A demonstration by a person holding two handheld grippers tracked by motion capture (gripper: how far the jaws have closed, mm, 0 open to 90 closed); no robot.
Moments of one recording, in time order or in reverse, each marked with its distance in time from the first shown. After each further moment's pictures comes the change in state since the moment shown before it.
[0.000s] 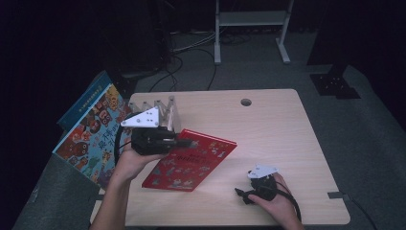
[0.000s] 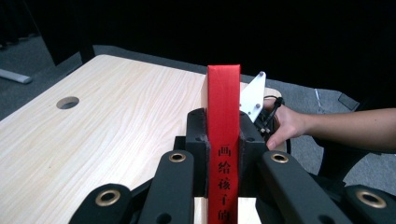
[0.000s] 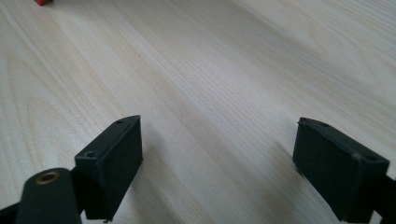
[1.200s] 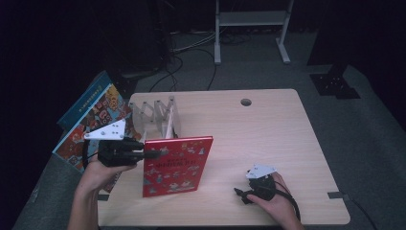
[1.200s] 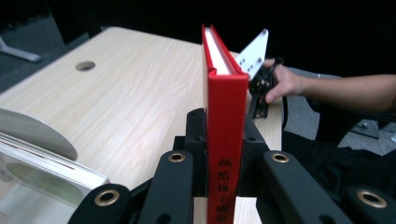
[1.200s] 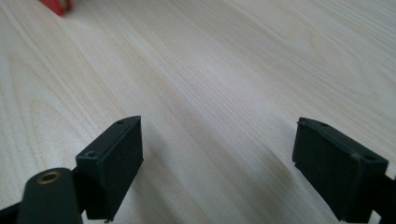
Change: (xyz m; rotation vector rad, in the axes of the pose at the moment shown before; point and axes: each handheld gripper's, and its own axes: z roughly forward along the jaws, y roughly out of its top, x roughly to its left) left arm 0.003 -0.048 -0.061 0.074 0.017 -0.029; right arm 0.004 0.006 -0.002 0.010 -0.015 -0.034
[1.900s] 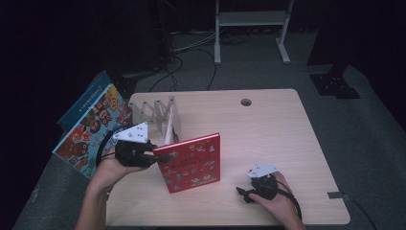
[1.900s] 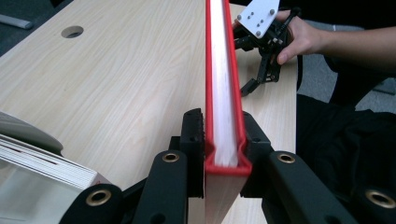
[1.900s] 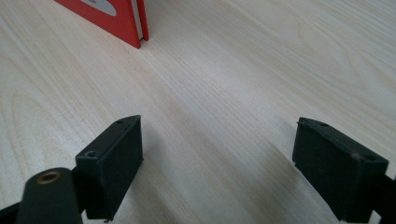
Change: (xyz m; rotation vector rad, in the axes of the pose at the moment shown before) left arm -0.002 0.017 0.032 0.180 0.022 0.058; right arm -0.006 -0.004 0.000 0.008 -0.015 0.008
